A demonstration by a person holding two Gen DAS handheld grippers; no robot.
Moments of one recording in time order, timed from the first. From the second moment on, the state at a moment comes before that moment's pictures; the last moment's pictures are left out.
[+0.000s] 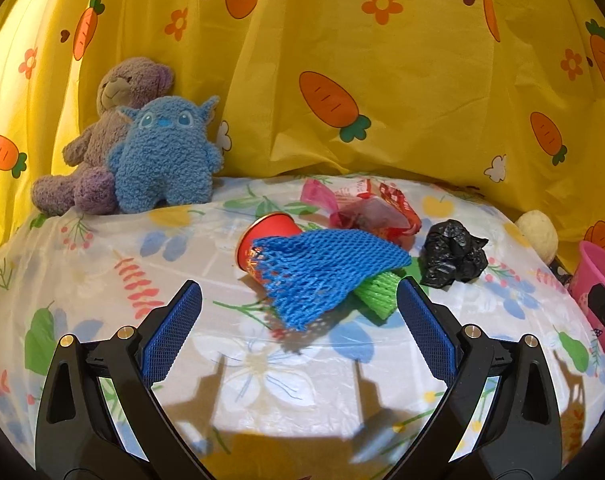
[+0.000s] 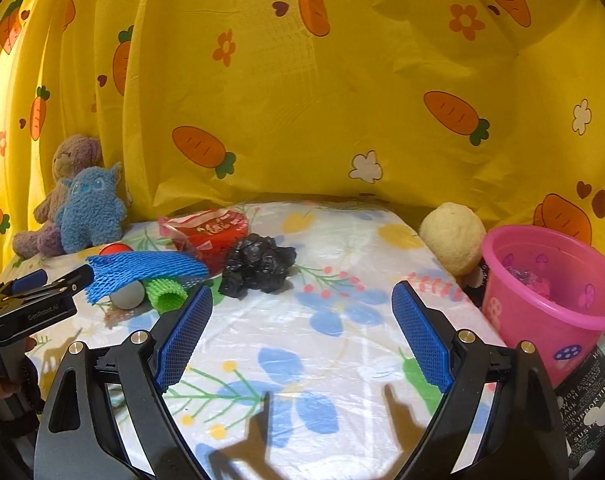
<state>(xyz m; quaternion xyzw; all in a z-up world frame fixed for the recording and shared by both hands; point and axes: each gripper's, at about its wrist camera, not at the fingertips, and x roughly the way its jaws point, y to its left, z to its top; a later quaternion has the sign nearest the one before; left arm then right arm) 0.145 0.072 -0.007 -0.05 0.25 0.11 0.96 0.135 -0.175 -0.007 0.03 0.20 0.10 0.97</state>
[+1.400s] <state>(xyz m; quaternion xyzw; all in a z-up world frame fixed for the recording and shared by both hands) 0.152 0.096 0.029 -0.11 0.22 0.03 0.97 0.196 -0.132 -0.003 0.00 0.24 0.14 0.96</state>
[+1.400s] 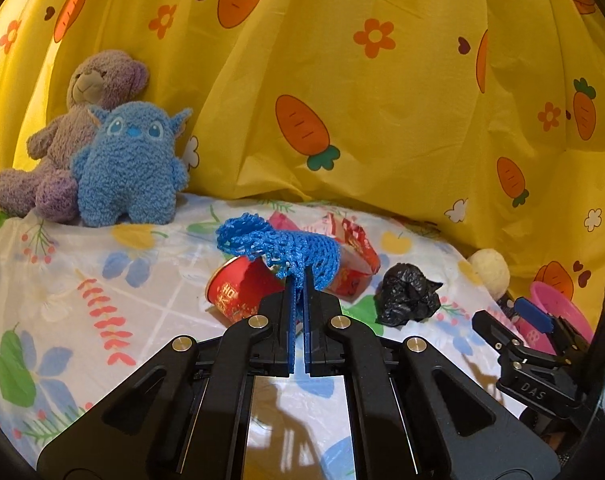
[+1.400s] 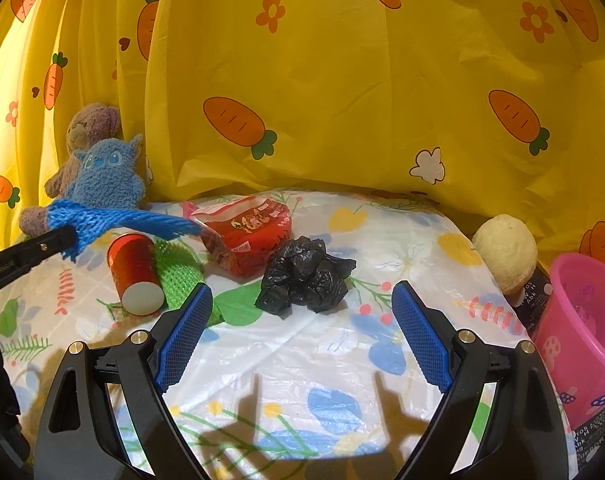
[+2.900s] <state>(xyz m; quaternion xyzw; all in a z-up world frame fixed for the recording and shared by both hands) 0.183 0.103 0.017 -0.10 0.23 0.06 0.97 0.304 -0.099 -0.047 -0.01 0.34 0.14 0.93</state>
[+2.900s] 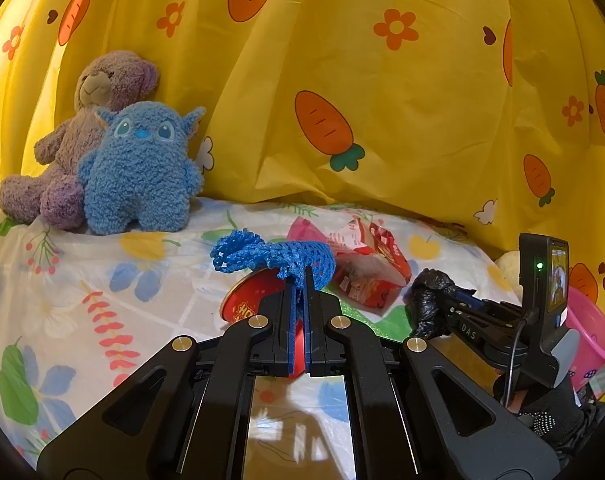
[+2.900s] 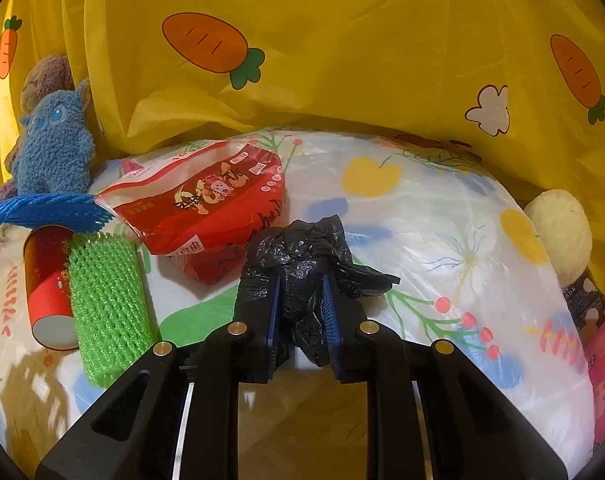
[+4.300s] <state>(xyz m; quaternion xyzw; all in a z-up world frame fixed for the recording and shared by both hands) 0.129 -0.046 0.061 -0.02 0.18 -0.08 0.98 0.135 -0.236 0.019 0.04 0.19 0.10 0.98</state>
